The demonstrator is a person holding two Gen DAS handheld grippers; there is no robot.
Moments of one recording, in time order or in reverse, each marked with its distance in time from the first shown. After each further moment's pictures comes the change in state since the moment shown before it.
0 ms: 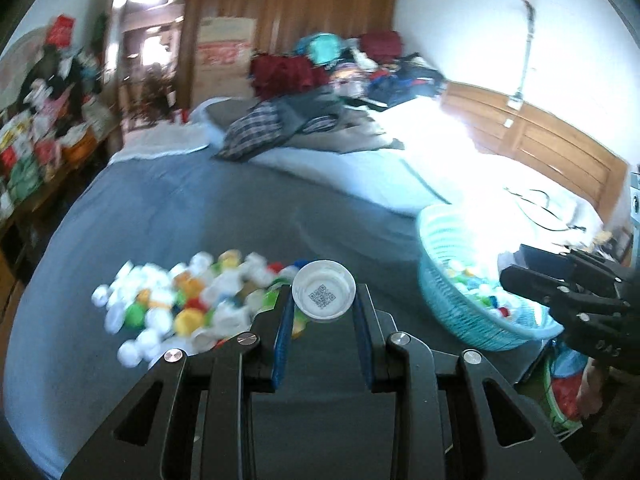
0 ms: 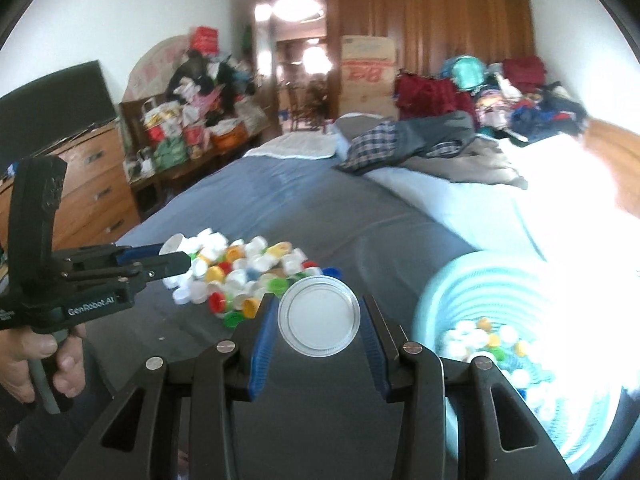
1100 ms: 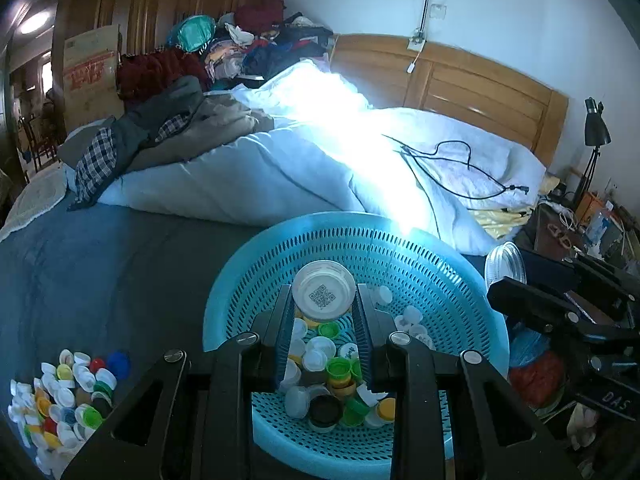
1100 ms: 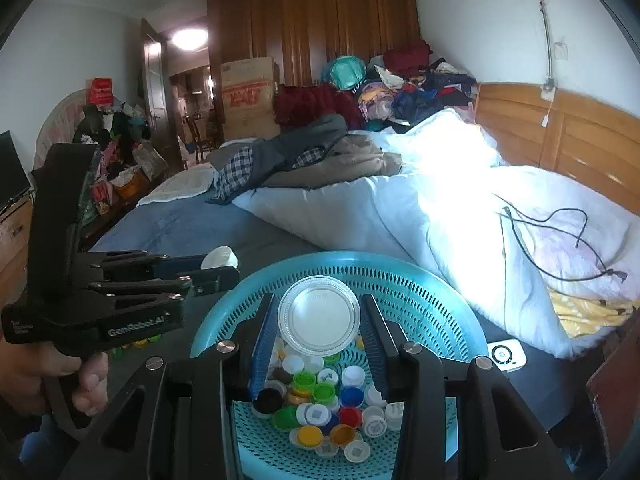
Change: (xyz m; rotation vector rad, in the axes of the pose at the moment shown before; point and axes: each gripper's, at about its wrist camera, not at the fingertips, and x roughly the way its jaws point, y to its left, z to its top) left arm 0.126 -0.200 0.084 0.228 0.123 -0.245; right arm -0.075 -0.188 -0.006 0.220 -0.036 -0.246
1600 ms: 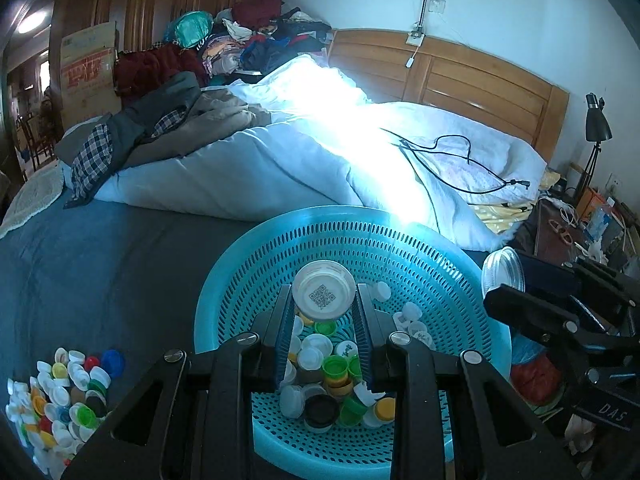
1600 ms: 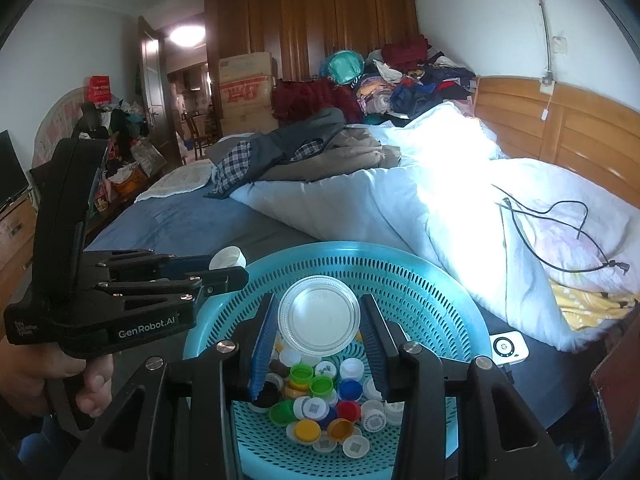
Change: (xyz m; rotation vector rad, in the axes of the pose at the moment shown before) left arm 0.005 -0.004 -0.003 0.007 0.014 -0.006; right arm 0.007 -0.005 -0.005 0.004 0.012 -0.001
